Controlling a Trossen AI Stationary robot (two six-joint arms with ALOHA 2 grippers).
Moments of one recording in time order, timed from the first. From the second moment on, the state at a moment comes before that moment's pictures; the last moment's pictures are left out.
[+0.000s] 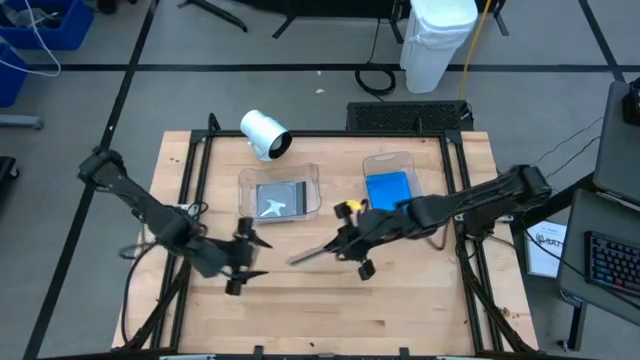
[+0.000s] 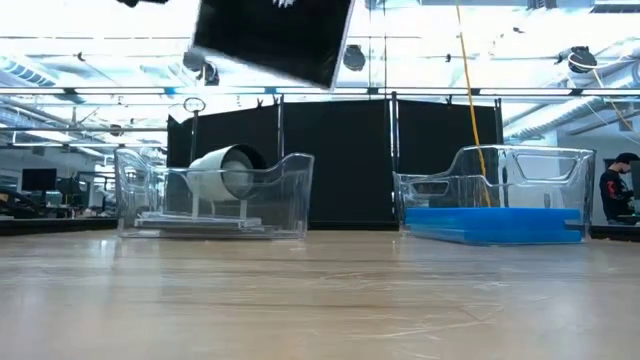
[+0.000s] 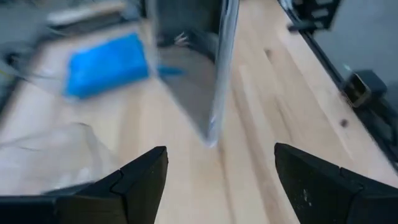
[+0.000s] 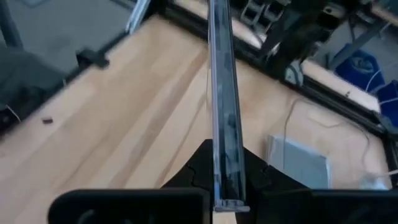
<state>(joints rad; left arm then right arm) -0.63 1.15 0.91 -0.45 -0.47 -0.21 0.27 1.53 1.30 -0.32 0.08 -0.31</state>
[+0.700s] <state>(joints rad) -0.75 0.49 0.21 0.13 -0.74 -0.12 0.02 0.84 0.43 0.38 -0.13 -0.06</state>
